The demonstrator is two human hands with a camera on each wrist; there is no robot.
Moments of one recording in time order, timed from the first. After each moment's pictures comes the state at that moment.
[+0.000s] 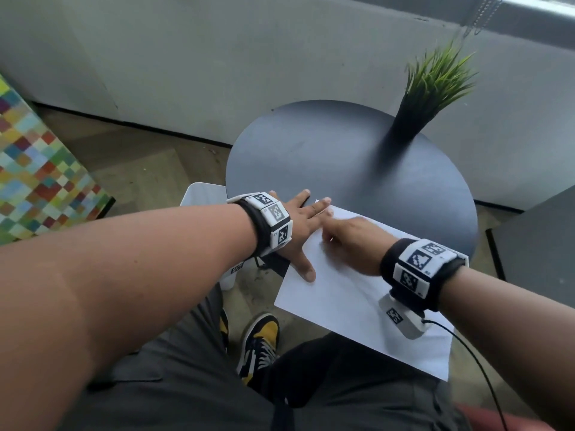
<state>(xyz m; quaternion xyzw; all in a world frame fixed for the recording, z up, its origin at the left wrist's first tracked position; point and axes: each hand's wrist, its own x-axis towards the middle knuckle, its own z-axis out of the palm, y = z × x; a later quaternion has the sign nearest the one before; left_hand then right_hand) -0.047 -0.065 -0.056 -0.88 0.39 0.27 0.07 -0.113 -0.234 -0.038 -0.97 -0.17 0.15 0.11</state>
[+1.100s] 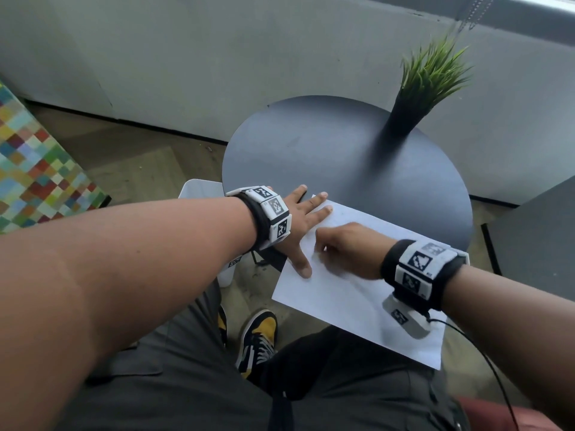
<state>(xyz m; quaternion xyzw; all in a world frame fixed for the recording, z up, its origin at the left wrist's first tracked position) -0.049 -0.069 -0.056 -0.88 0.38 0.27 0.09 -0.130 -0.230 -0.032 -0.95 -0.20 0.21 0.11</state>
